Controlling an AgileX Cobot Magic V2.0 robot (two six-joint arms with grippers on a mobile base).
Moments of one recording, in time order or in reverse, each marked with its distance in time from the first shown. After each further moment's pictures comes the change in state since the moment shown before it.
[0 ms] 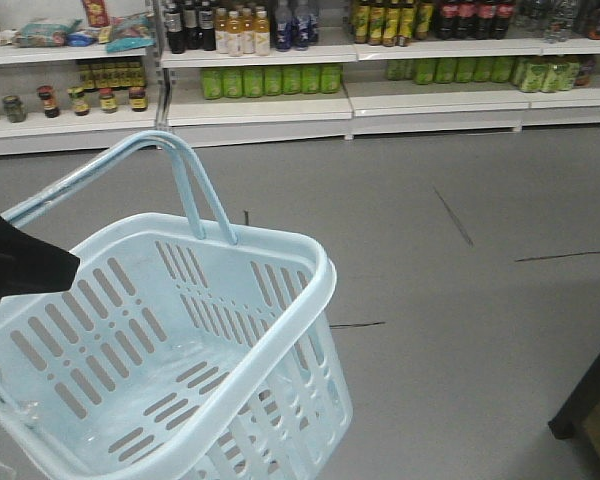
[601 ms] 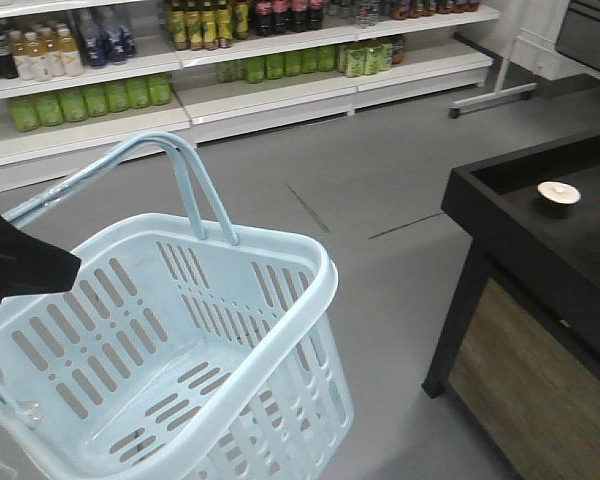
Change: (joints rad) left arm 0.000 0.000 0.000 0.000 0.000 0.000; right arm 0.000 0.000 0.000 0.000 0.001 0.000
